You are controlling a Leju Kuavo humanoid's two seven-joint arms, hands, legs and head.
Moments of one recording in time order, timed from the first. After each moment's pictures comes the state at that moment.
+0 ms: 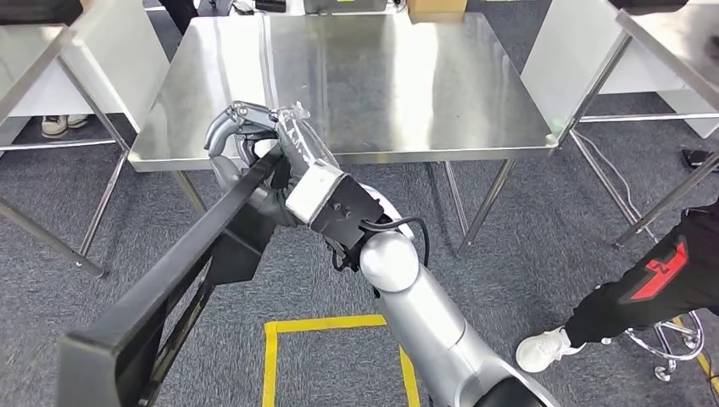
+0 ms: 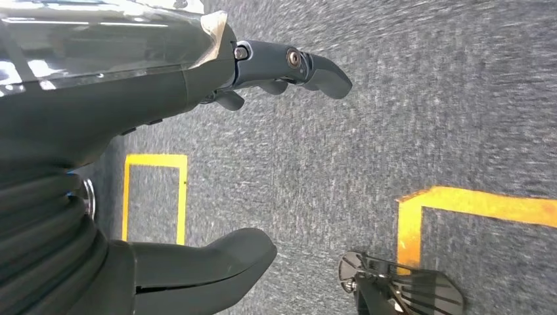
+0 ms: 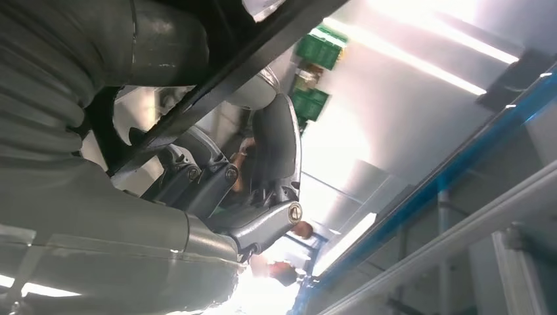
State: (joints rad) left arm -0.09 -0.17 1.17 -0.19 -1.26 0.03 -0.23; right arm -0.63 0.26 0.56 -1.15 0.13 0.13 -0.34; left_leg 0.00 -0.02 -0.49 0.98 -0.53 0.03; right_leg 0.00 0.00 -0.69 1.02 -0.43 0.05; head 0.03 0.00
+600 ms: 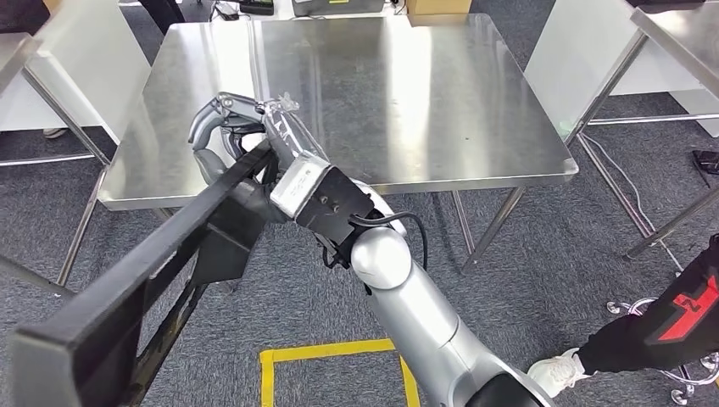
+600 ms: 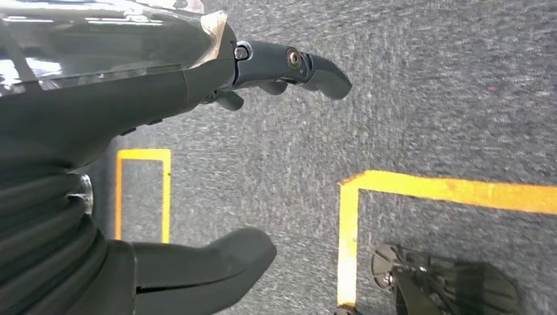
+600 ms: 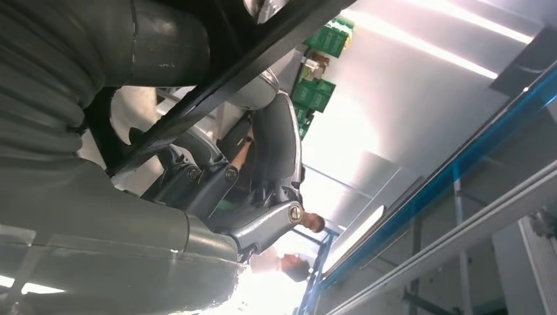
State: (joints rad) left arm -0.09 -0.18 1.17 -0.19 -1.25 0.03 -0.24; right arm -0.64 0.29 0.56 -1.15 0.14 0.14 -0.33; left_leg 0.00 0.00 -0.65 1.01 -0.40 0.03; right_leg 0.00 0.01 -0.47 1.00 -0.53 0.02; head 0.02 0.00
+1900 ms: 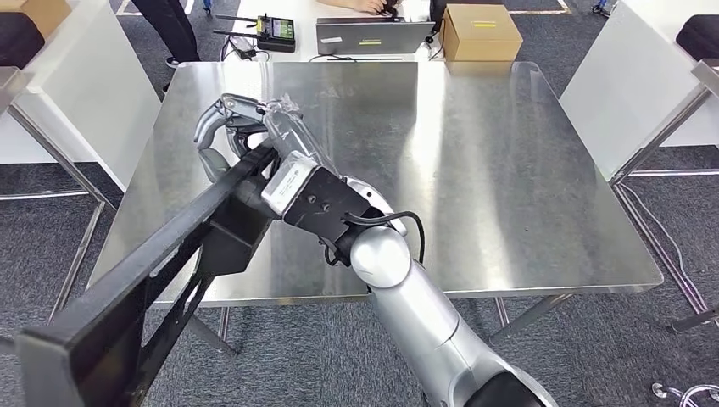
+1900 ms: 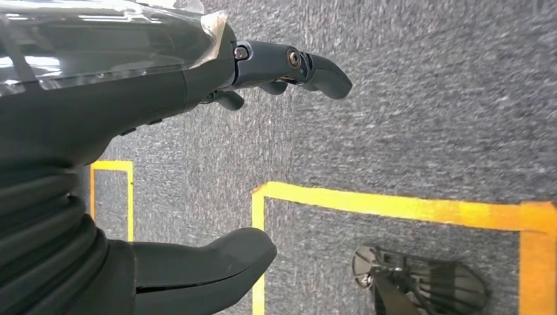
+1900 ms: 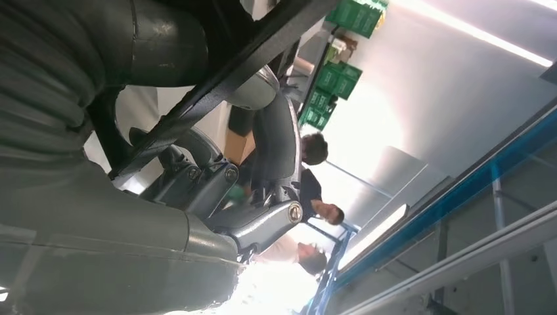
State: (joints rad) left arm -0.10 -0.18 1.16 -0.19 -1.27 0.03 -0.25; right arm -0.65 0.29 0.56 -1.13 0.19 0.11 -0.32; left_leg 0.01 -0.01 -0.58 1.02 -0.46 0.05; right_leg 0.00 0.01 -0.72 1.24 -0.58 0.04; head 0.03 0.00
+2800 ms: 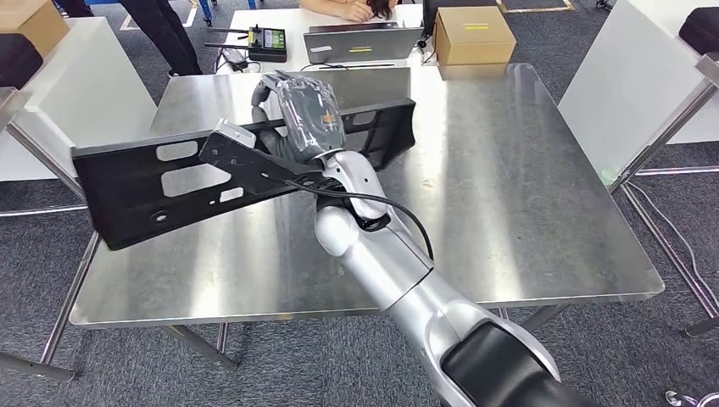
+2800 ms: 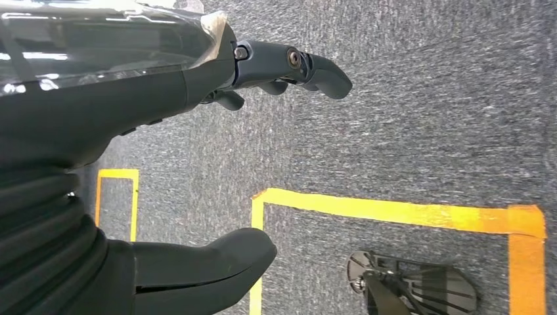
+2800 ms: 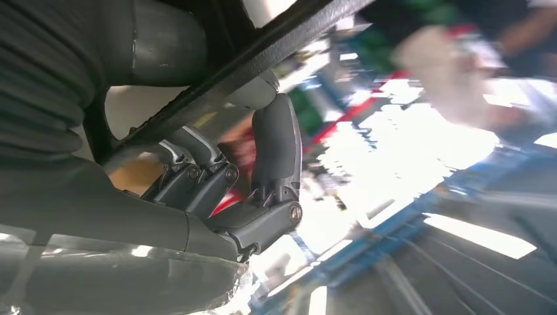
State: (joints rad) left arm -0.10 -0.20 1.14 -0.19 -1.29 0.07 -0.21; right arm -0.87 0.31 0.55 -0.61 0.84 -0.35 -0.05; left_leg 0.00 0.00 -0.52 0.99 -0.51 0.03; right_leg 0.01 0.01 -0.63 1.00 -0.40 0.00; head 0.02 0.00
